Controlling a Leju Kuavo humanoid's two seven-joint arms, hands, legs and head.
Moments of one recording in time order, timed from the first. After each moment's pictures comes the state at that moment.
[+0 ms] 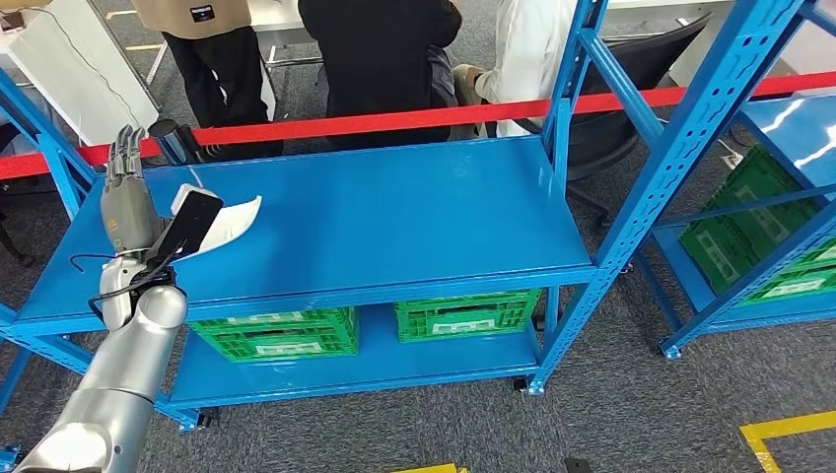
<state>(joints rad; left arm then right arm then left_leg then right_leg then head) -0.61 0.05 -0.03 -0.77 -1.01 0.57 -0.40 -0.09 0.20 -1.13 -0.19 0.82 0.08 -0.23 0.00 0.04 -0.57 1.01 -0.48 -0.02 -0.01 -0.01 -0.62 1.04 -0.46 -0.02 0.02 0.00</state>
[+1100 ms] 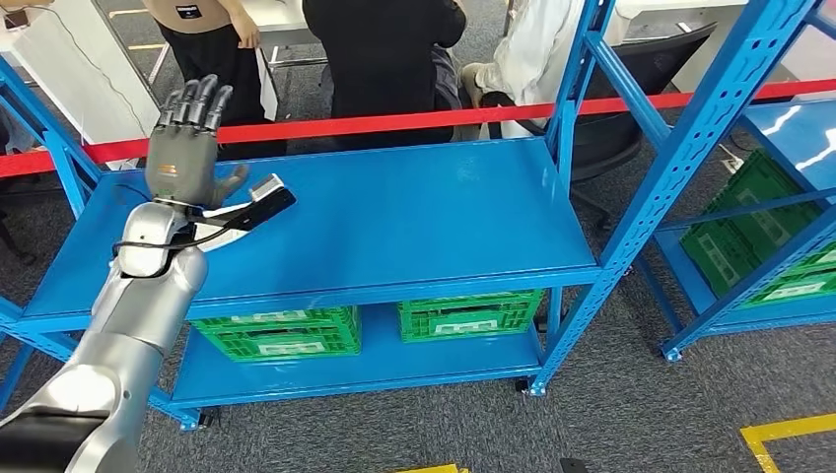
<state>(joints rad) -0.84 0.01 -0.13 -0.55 -1.51 0.56 -0.41 -0.09 0.21 -1.13 -0.19 0.86 0.08 -0.22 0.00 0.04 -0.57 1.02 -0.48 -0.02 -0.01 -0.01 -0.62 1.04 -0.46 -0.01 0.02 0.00</state>
